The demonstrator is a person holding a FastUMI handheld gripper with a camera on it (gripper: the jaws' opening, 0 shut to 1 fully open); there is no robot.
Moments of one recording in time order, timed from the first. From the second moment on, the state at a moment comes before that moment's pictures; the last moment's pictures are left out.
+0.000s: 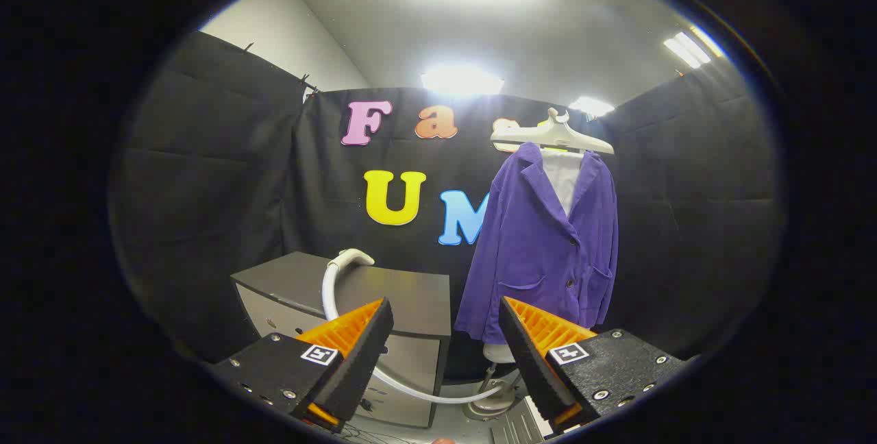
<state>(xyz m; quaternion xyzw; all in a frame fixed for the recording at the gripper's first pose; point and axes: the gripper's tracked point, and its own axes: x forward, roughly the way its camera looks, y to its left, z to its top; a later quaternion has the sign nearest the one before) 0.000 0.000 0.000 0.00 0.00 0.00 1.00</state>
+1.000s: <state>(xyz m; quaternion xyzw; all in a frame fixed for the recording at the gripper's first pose) 0.024 -0.005 -0.035 -0.02 0.04 0.03 1.00</state>
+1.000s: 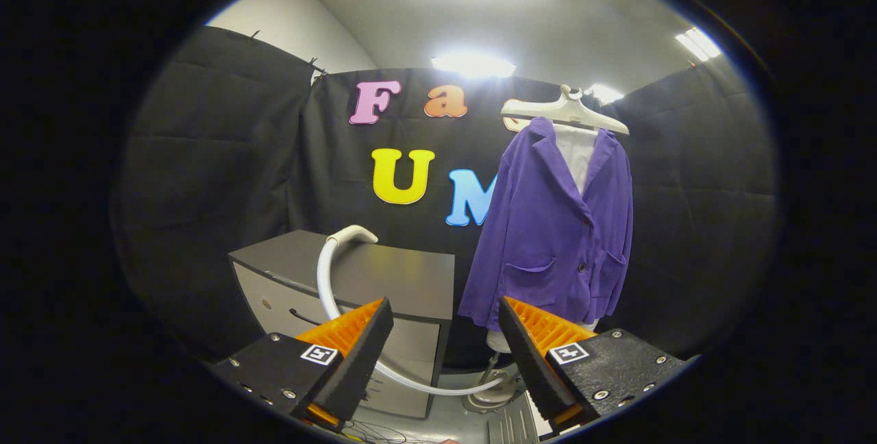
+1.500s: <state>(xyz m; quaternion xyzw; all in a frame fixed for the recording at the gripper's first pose) 0.026 -0.030 -0.034 0.00 0.06 0.10 0.99</state>
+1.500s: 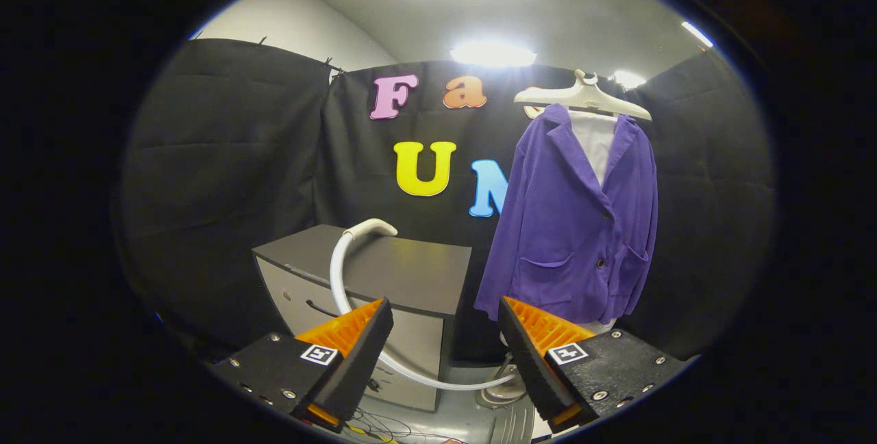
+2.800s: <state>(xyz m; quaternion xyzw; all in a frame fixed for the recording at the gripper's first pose) 0.229 0.144 0.023 -0.03 0.13 0.10 0.99</state>
